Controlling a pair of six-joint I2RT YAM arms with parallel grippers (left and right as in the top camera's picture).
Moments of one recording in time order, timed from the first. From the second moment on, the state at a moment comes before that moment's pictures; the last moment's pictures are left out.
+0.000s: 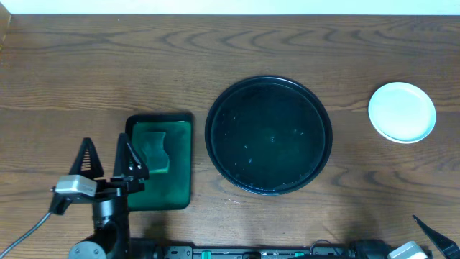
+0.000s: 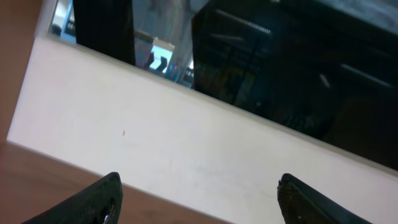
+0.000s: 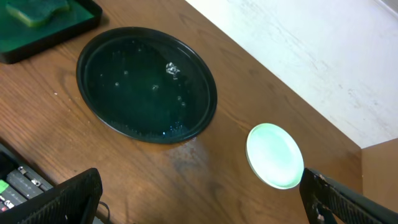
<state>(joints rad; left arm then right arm) -0.04 0.06 0.39 -0.03 -0.11 -0.38 0.06 0.35 1.41 -1.57 -0.23 -0.58</state>
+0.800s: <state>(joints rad) -0.04 0.01 0.01 0.25 -0.11 -0.48 0.06 0.35 1.41 -1.57 -0.22 -0.58</state>
